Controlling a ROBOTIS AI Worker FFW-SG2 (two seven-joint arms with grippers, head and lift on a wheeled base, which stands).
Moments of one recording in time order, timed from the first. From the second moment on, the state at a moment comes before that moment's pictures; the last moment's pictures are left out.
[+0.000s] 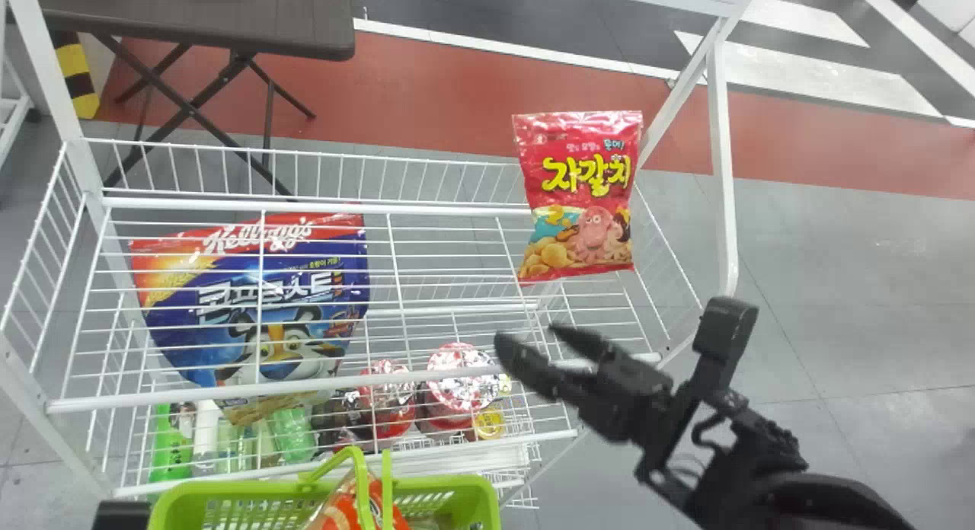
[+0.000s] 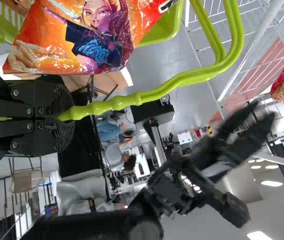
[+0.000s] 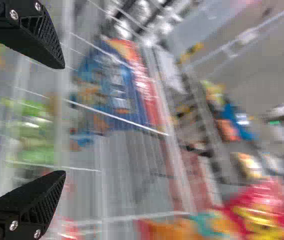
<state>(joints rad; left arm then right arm) 0.63 0.04 -0.13 -2.30 0.19 1.35 -1.05 0.49 -0.04 -0.33 -2.19 -0.30 0.59 0.58</state>
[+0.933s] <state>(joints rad) 0.61 0.07 -0.13 -2.29 0.19 1.36 -1.06 0.06 -0.04 -0.23 -1.80 0.13 0.49 0.13</state>
